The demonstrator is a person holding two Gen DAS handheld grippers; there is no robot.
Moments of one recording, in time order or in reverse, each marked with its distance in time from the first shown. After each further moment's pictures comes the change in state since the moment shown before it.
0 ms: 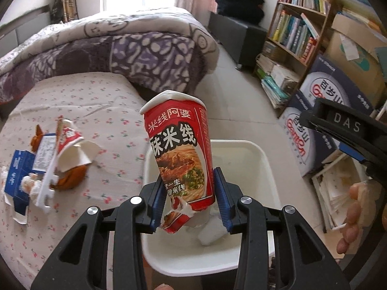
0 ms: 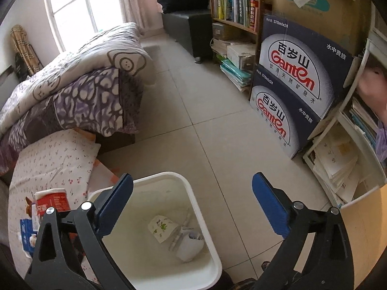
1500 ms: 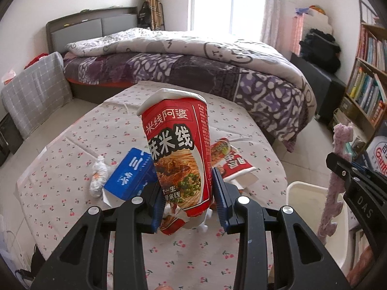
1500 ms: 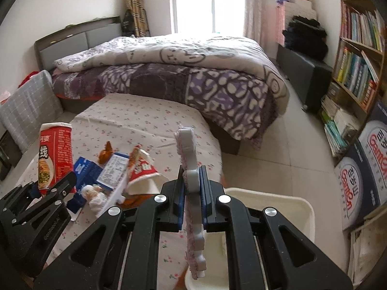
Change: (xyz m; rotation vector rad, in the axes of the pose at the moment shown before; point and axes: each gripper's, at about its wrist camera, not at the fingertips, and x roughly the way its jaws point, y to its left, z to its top) left arm -0.086 0.177 -0.017 -0.256 -0.189 0.386; right arm -0.057 0.188 -0.067 -0.503 -0.117 0.390
